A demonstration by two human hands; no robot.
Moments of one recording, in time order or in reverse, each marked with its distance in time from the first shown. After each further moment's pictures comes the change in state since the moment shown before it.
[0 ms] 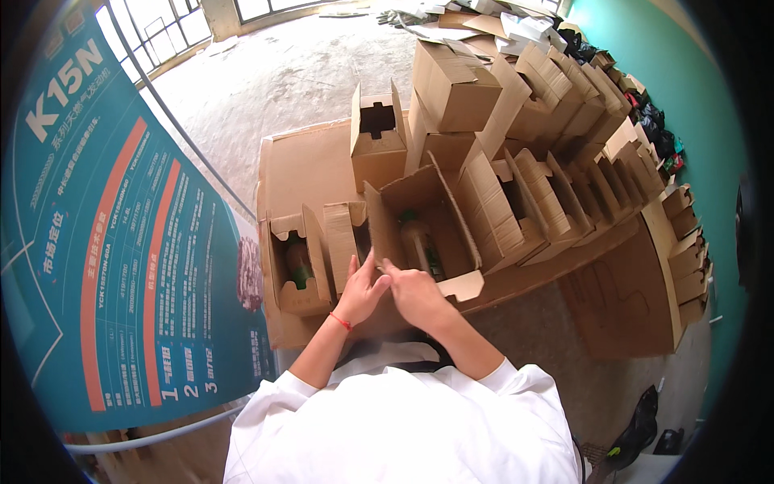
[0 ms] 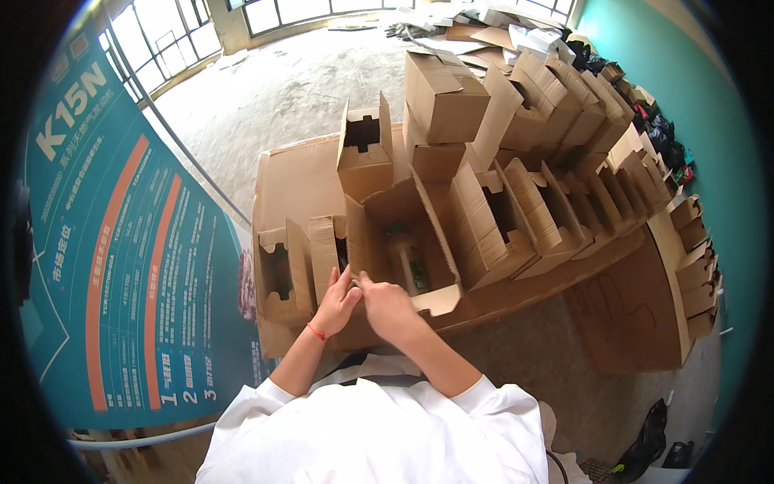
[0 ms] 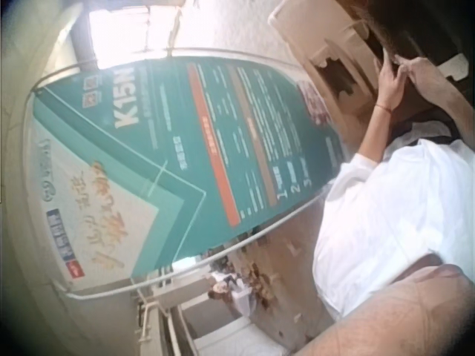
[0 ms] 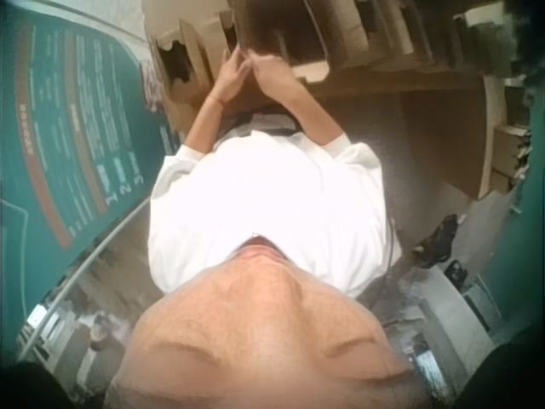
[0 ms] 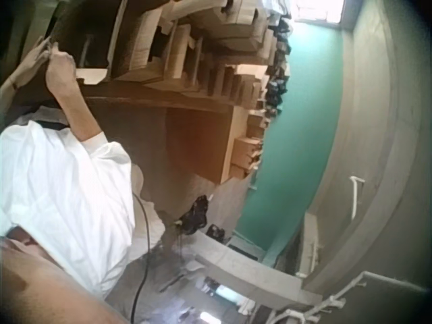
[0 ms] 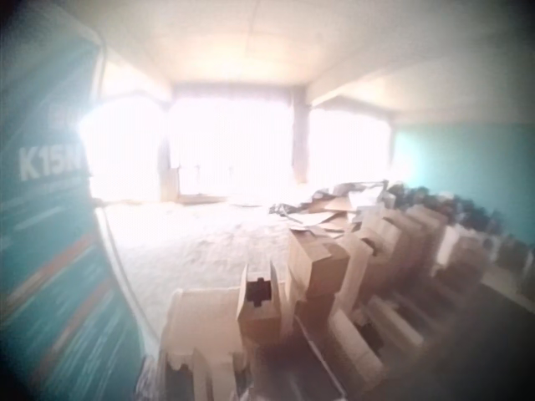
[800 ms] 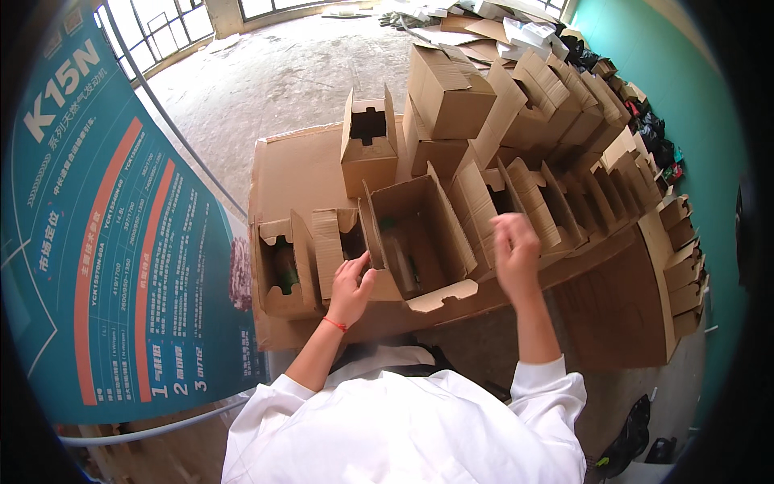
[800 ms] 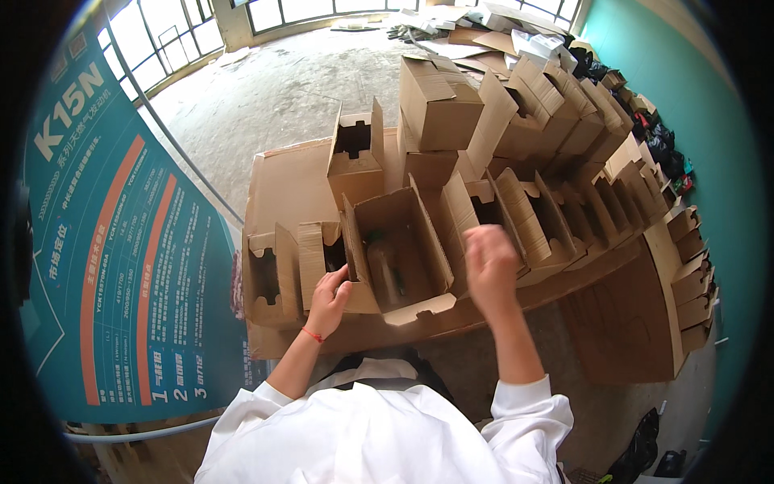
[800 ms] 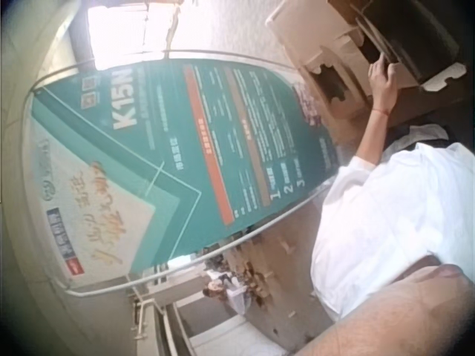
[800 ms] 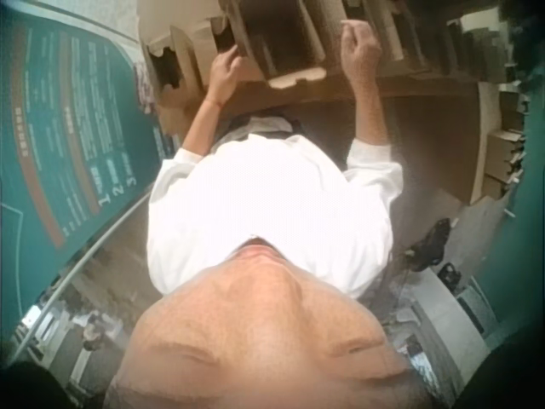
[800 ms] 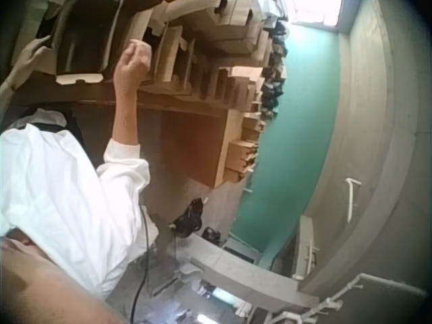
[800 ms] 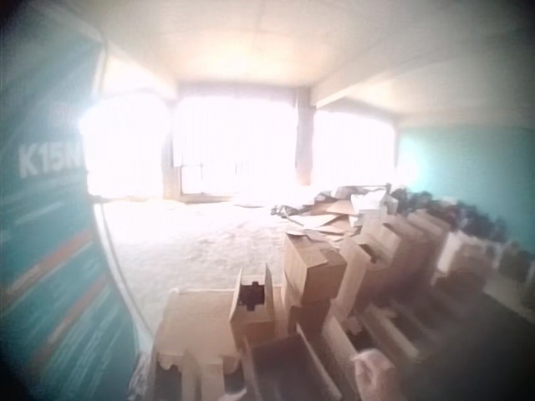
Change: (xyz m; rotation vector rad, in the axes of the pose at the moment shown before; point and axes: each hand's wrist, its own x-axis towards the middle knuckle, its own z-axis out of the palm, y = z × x) left_hand 0.014 0.007 0.013 0.032 0.261 -0.050; right_hand -0.013 0.090 -0.135 -0.001 0.726 -0.147
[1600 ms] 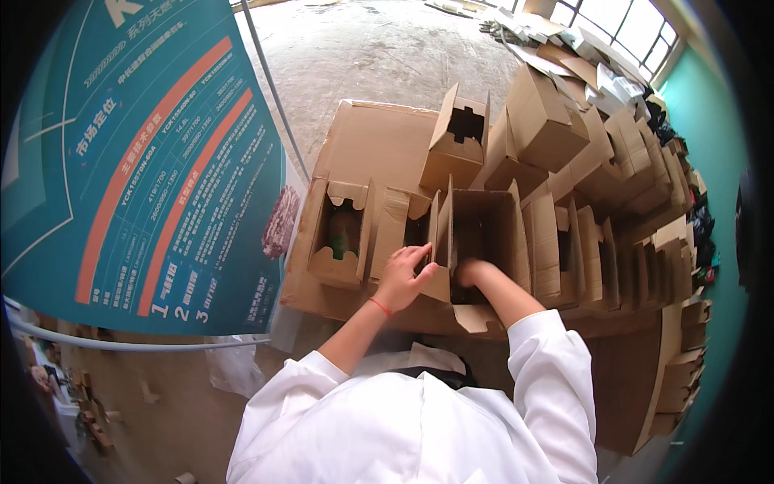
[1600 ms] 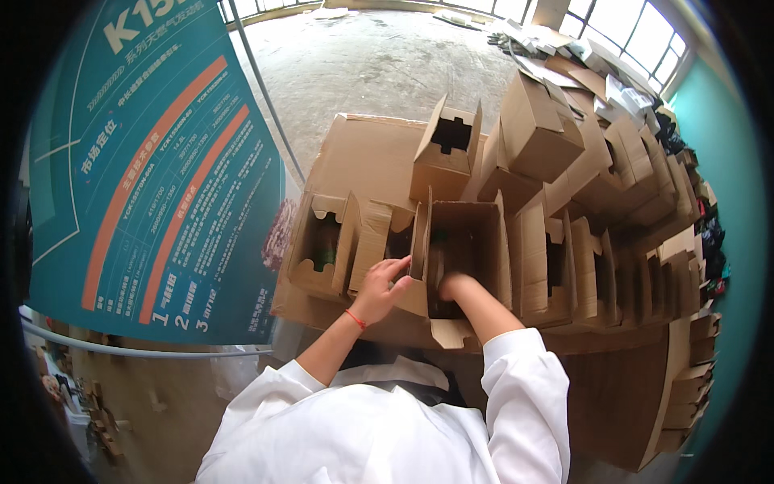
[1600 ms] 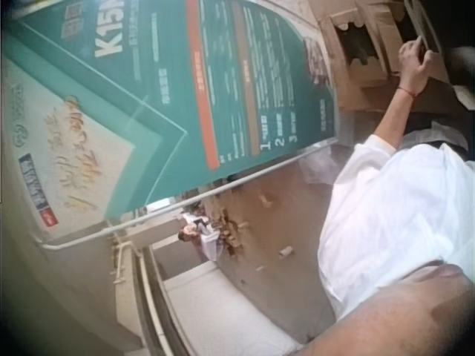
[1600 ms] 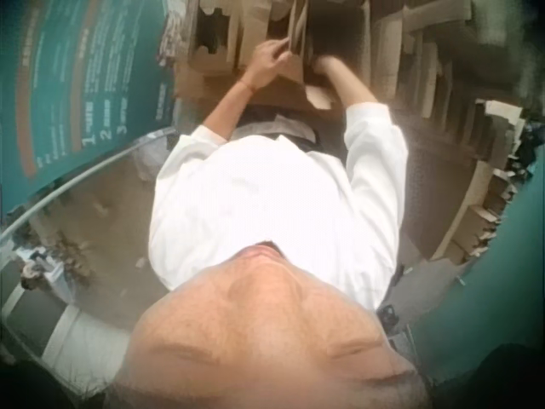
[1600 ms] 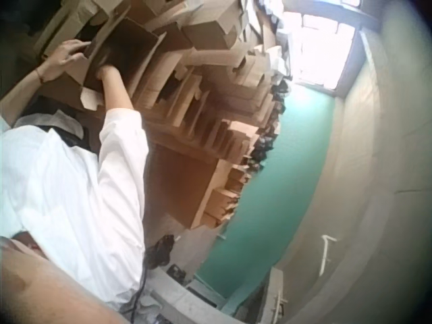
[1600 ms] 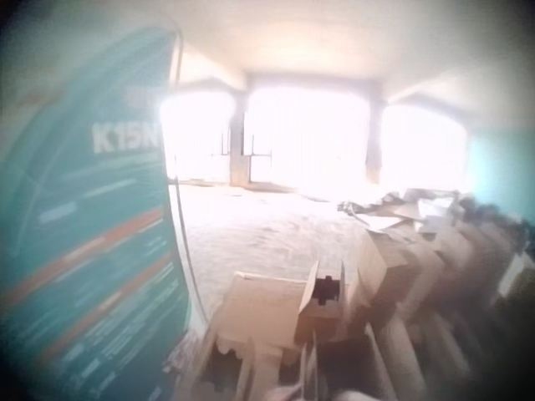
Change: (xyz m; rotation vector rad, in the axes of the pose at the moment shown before) left_hand -0.003 -0.004 0.010 0.007 0.070 -0.032; right_hand -0.031 0.077 0.228 -0.559 -1.664 -0.076
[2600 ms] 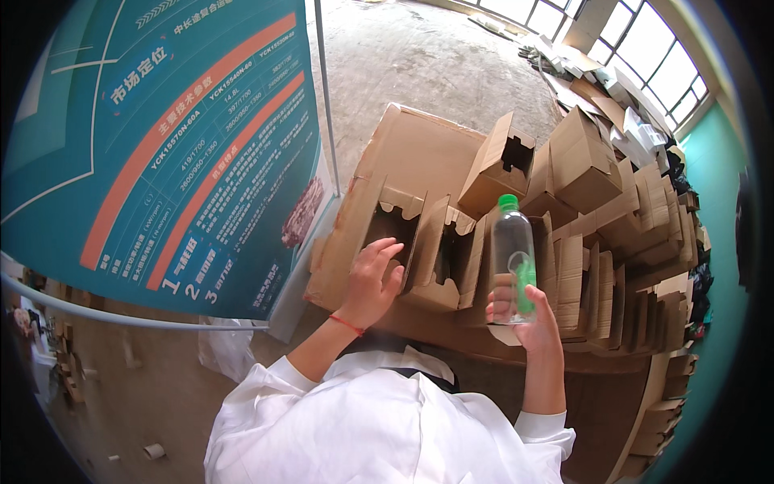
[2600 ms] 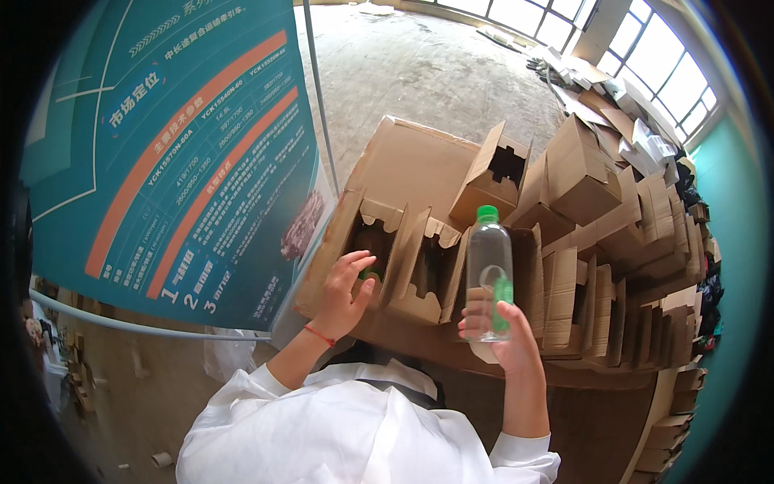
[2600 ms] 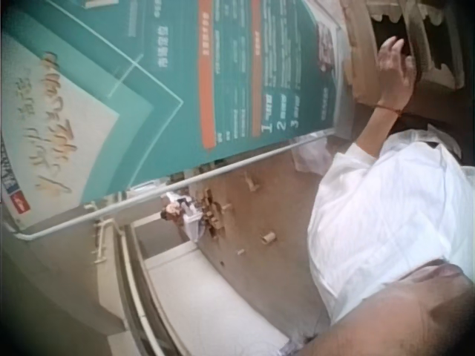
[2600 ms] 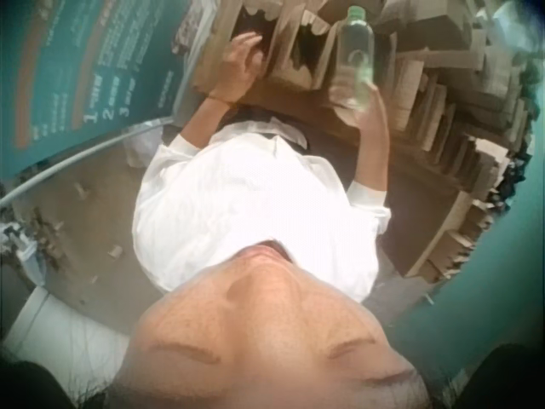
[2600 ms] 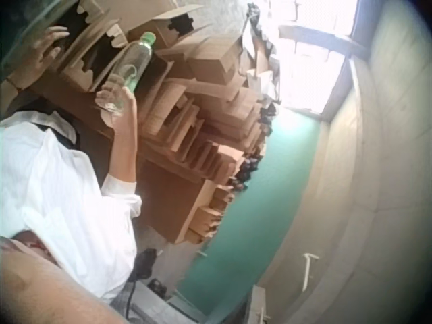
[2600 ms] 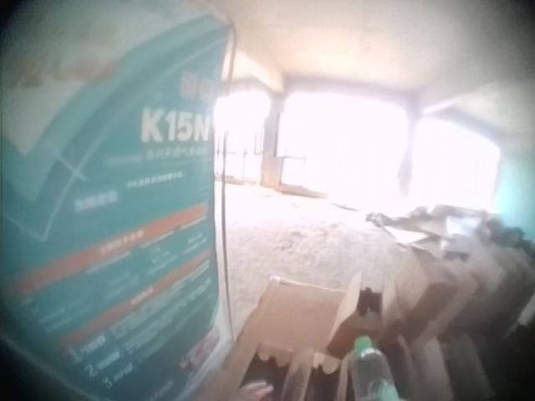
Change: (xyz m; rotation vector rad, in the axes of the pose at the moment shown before) left_hand -0.049 0.008 -0.122 0.196 0.328 0.093; right_hand -0.200 -0.081 -0.047 1.958 0.342 -0.540
